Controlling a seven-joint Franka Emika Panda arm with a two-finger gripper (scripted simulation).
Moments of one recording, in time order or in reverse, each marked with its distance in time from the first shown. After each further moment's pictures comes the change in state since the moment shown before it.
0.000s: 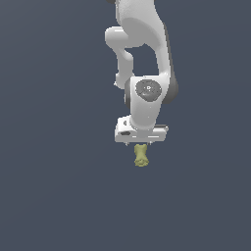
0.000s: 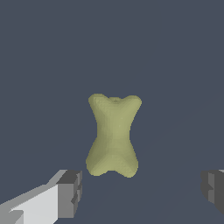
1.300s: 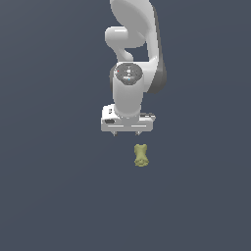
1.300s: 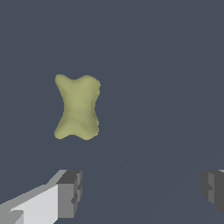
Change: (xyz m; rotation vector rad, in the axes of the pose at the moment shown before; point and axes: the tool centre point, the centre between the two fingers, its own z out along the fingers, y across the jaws) arm -0.029 0.052 -0.034 -0.003 -0.026 0.013
